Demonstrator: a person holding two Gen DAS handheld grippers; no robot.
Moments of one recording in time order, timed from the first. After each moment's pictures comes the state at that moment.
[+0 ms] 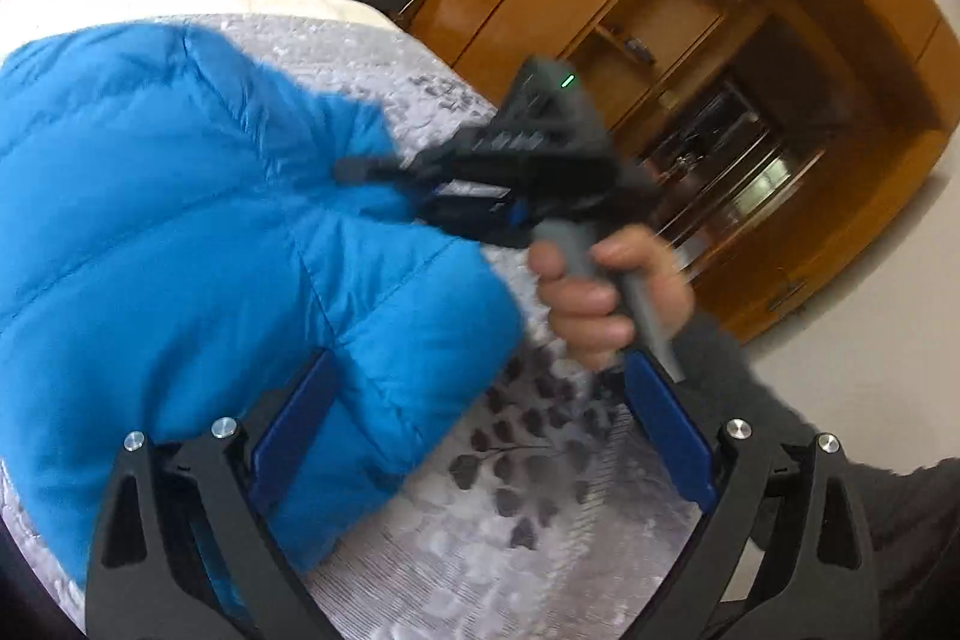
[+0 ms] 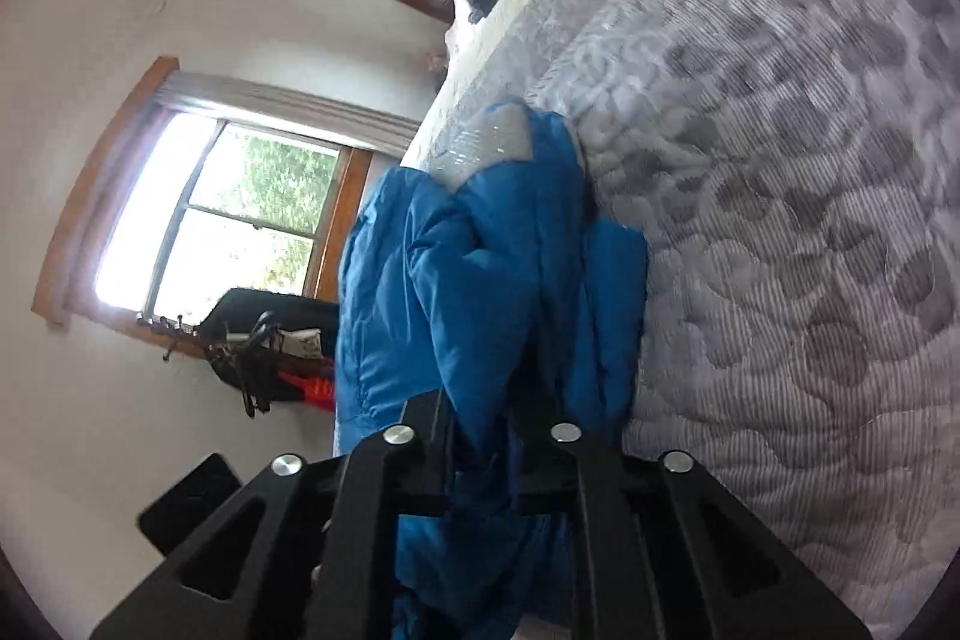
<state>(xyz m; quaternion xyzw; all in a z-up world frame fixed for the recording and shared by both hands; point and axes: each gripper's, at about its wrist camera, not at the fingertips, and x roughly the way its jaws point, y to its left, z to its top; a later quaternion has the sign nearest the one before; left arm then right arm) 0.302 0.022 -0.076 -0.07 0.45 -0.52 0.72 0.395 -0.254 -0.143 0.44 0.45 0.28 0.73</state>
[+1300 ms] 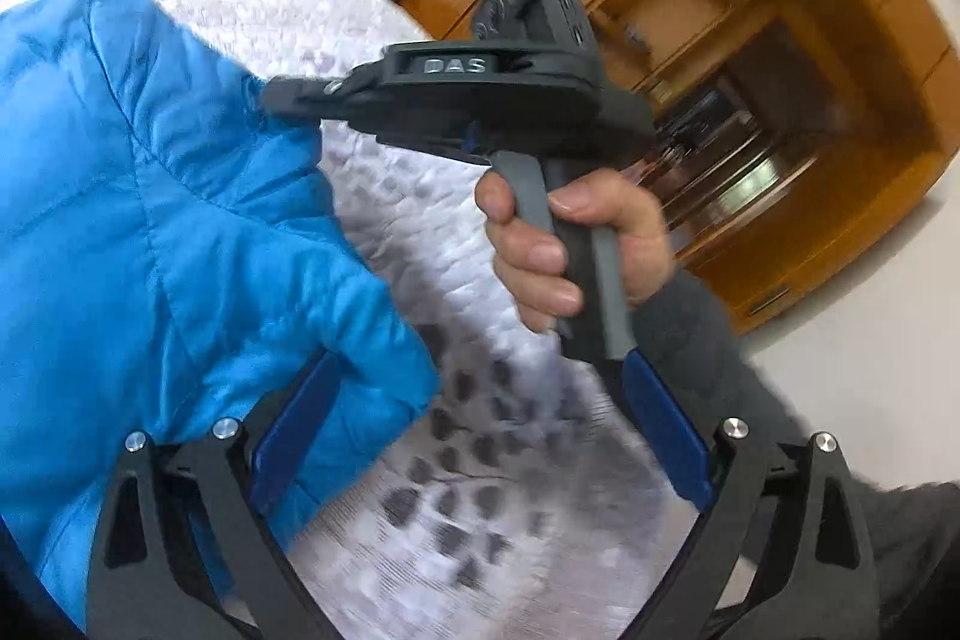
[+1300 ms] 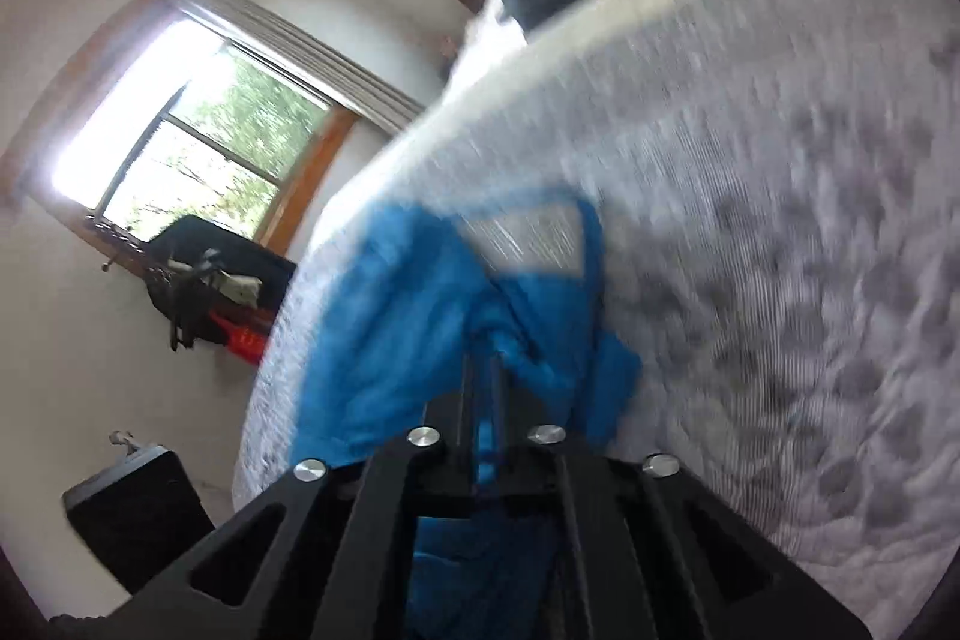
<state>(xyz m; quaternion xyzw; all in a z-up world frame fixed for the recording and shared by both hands) 0.309 0.011 -0.056 -0.13 0.46 -0.55 0.69 0.431 -0.248 -0.075 0.30 0.43 0.28 0.80</state>
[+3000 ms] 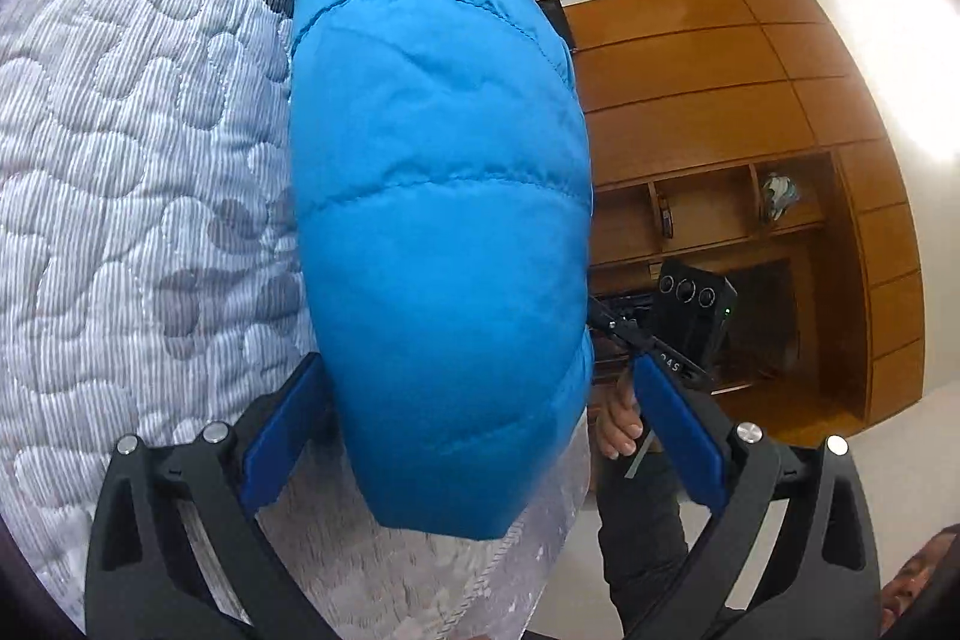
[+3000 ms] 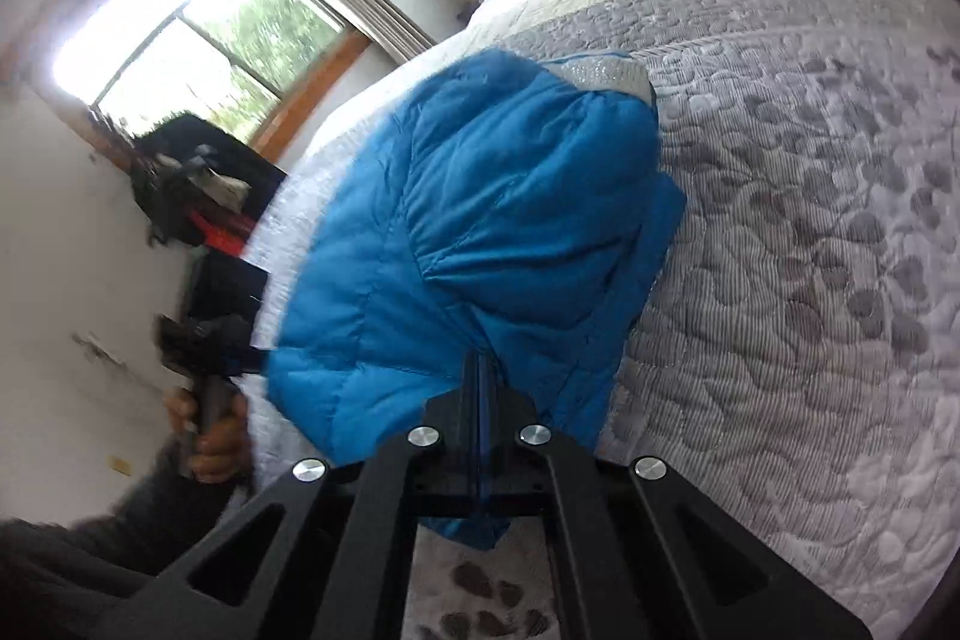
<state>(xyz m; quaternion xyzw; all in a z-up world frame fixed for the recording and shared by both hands) 0.349 0.169 -0.157 -0.37 0.53 -0.42 0.64 0.355 -0.216 -0.096 0.23 0.48 0.30 0.79</state>
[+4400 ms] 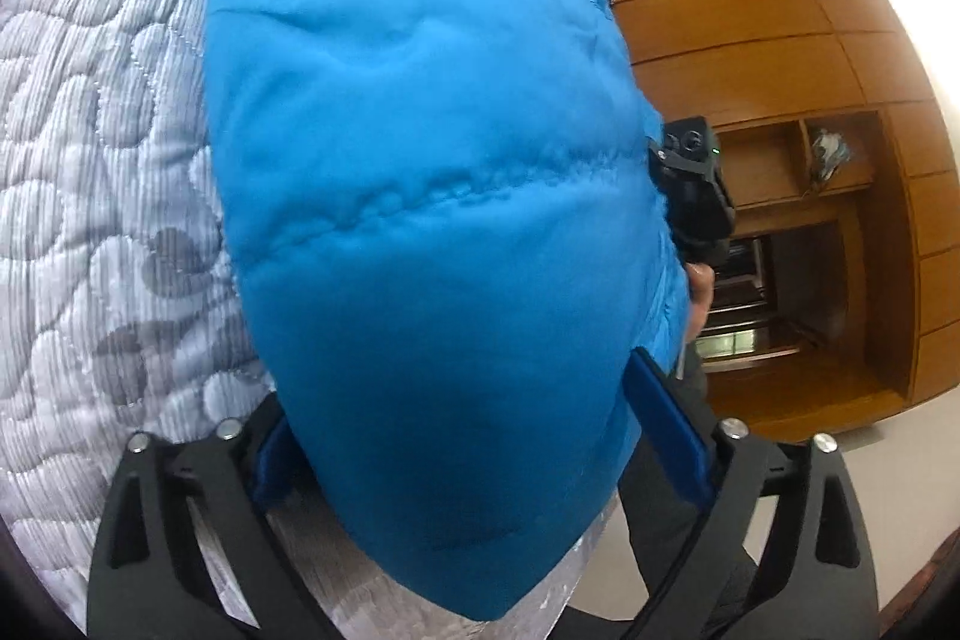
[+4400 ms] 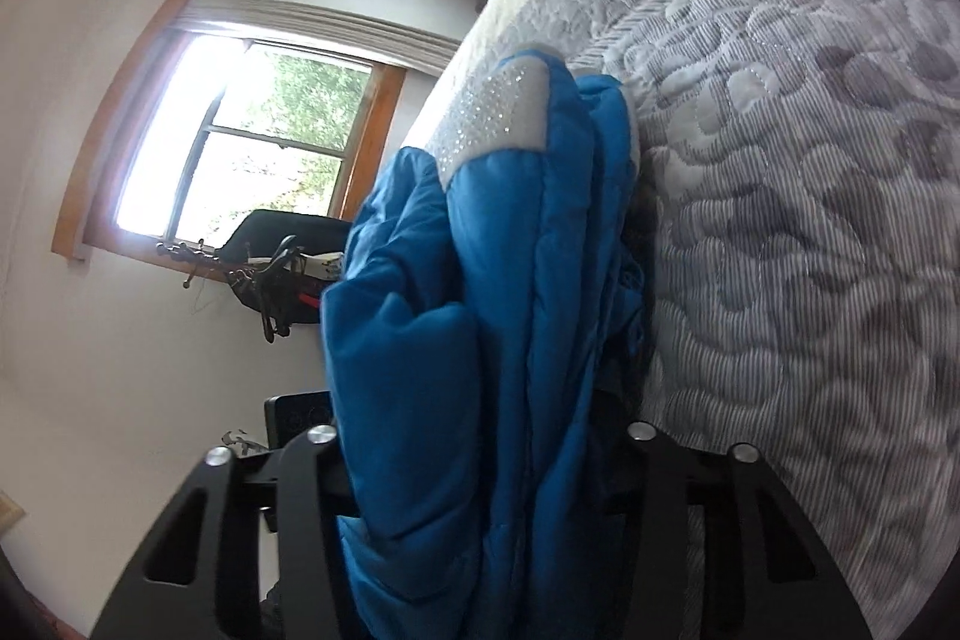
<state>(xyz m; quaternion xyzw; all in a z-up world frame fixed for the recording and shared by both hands) 0.386 0.079 -0.132 -0.30 0.59 -0.40 0.64 0.467 -0.213 -0.142 0.40 0.49 0.36 0.68</state>
